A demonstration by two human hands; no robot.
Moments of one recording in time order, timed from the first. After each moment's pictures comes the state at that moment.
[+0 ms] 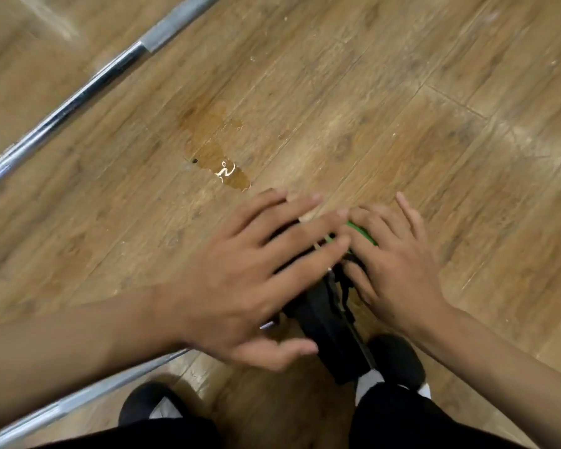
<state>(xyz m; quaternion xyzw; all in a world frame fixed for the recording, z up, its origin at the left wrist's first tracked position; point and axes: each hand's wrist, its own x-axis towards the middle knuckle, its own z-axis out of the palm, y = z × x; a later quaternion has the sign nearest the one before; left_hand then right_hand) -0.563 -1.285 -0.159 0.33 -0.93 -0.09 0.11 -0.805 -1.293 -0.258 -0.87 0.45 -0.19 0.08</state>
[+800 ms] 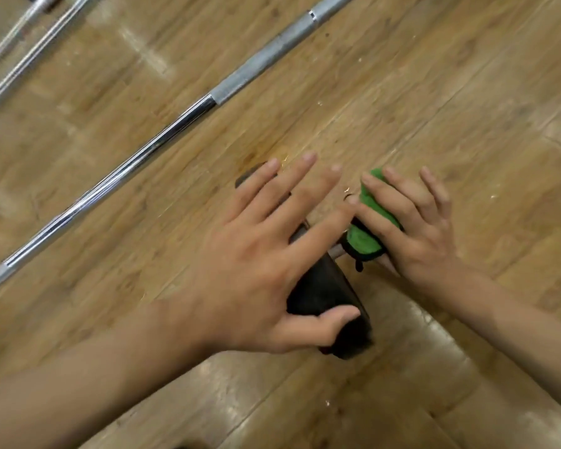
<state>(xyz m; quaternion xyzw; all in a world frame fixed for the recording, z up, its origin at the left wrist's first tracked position) -0.523 -1.366 -0.156 0.49 -0.87 0.04 0.05 -0.730 -1.454 -0.329 -0.86 0.29 -0.42 -0.06</state>
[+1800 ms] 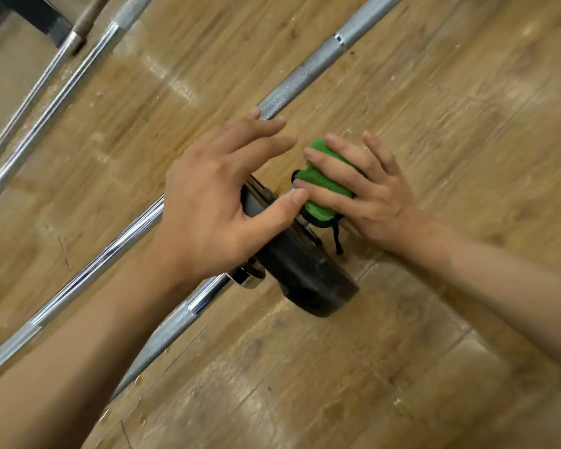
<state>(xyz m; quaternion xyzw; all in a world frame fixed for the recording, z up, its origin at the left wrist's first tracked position) -0.435 -1.480 -0.155 0.60 -0.78 -0.05 0.13 -0.609 -1.569 -0.347 -0.85 0.23 -0.47 -0.11</state>
